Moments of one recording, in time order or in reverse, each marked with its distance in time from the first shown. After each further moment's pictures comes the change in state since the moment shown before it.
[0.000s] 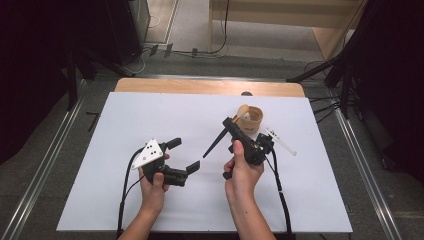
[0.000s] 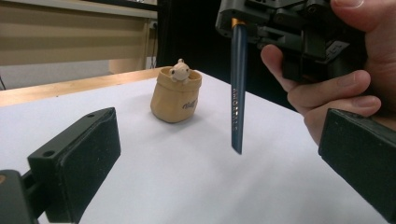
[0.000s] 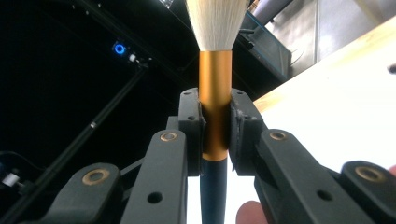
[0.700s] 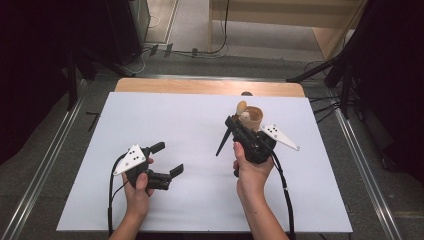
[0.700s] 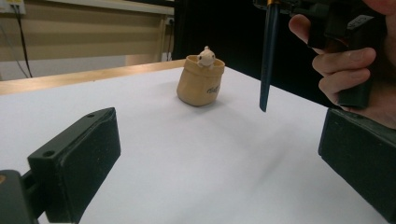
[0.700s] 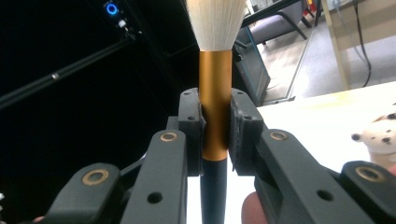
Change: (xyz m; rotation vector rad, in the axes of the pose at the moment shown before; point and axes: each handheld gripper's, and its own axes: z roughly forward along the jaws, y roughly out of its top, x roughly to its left) left arm 0.018 -0.015 -0.037 0.009 0.064 0.007; right arm 0.007 0.013 -0.004 0.025 -0.053 -0.375
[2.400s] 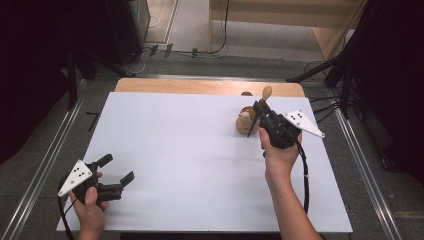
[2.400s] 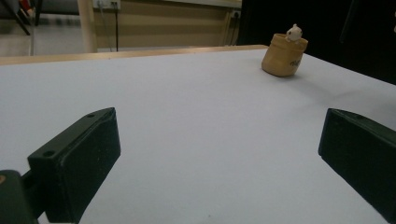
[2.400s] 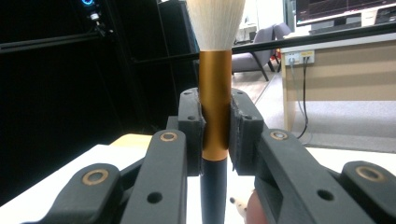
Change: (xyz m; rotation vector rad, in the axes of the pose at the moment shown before) left arm 0.050 -0.033 -0.107 0.013 0.254 -0.013; right arm -0.051 0.047 -0.010 -0.070 -0.105 -0.275
